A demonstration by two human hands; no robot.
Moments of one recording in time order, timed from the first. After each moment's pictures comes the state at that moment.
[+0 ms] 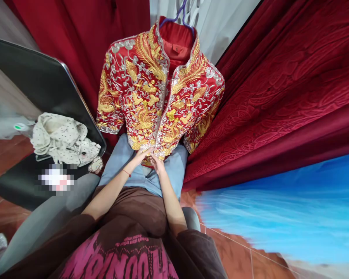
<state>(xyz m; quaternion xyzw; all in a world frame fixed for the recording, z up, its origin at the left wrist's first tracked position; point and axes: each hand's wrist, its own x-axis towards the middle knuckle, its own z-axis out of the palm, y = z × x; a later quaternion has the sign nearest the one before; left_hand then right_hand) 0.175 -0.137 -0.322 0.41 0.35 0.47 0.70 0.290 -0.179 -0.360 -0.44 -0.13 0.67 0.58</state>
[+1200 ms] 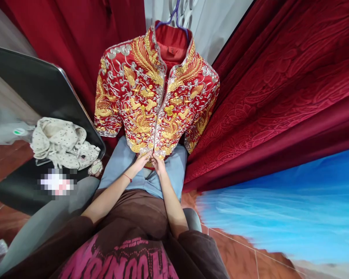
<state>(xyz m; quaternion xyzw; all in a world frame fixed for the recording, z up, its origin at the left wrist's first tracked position) 0.187 -0.145 -0.355 0.24 0.42 0.47 0.74 0.296 -0.175 -0.353 -0.45 -0.11 0.65 0.60</state>
